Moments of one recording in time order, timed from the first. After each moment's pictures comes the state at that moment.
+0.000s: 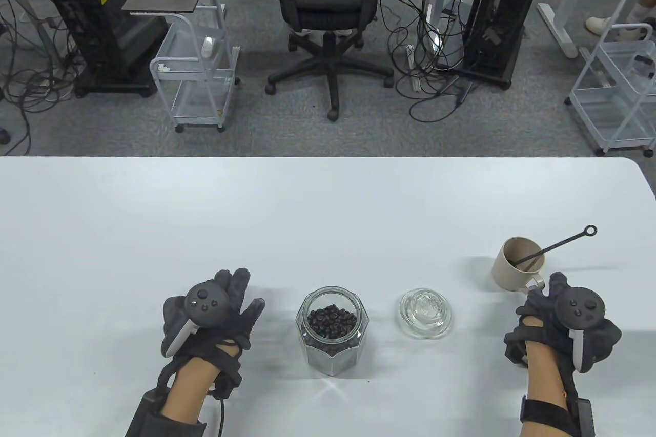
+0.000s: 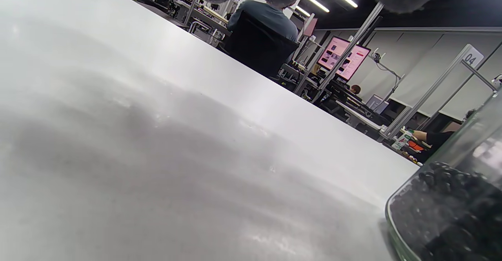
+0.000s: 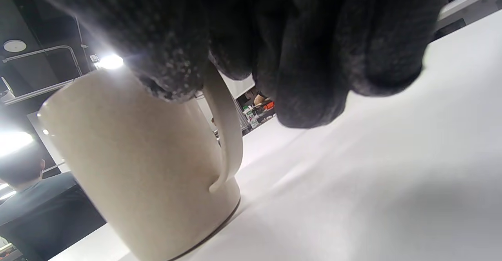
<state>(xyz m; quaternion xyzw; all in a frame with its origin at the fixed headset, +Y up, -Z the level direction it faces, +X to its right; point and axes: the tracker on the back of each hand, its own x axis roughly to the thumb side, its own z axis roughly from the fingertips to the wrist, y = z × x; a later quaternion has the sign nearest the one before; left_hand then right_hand) -0.244 -0.747 -0.310 -0.08 -0.04 0.25 0.96 0.368 -0.755 -0.300 -0.32 -0.20 0.89 0.24</state>
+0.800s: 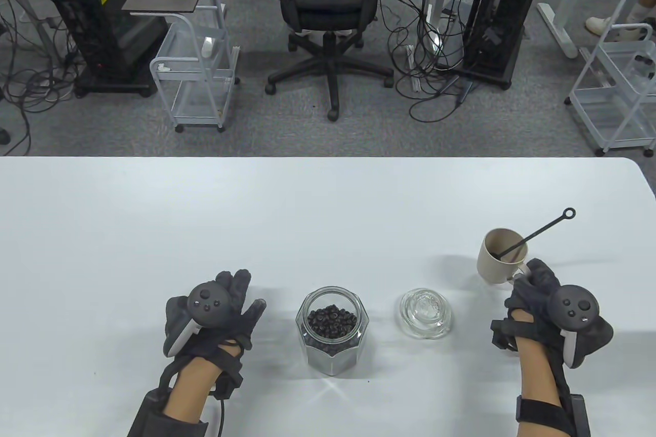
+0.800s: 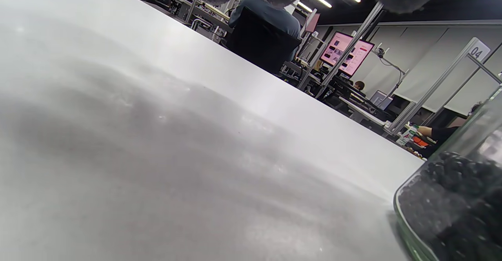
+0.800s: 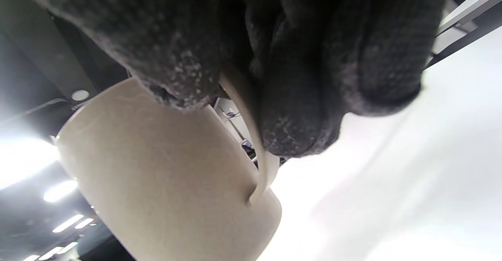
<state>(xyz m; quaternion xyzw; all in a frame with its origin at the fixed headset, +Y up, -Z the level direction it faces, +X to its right) -0.241 -0.752 -0.312 -0.09 -0.04 0.24 0.97 0.337 -0.731 -0.305 -0.23 -0.26 0.88 0.32</state>
